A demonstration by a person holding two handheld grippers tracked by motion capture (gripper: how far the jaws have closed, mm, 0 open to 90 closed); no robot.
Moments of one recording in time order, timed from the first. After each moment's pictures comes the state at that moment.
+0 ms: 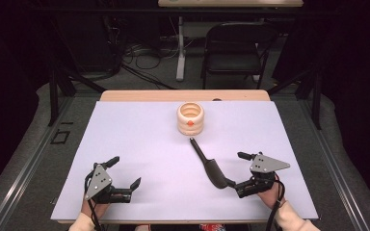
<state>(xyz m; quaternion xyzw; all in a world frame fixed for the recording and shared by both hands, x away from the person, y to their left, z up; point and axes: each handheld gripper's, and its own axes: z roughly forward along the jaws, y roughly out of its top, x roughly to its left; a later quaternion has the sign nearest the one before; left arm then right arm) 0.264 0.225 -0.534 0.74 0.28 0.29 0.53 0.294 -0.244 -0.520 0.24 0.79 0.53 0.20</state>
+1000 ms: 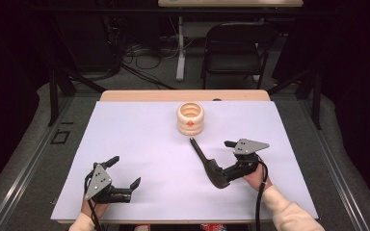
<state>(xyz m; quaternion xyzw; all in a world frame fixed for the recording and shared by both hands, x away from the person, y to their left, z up) 0.264 0.226 -0.534 0.74 0.29 0.29 0.53 0.345 -0.213 -0.520 0.23 0.81 0.51 0.17</state>
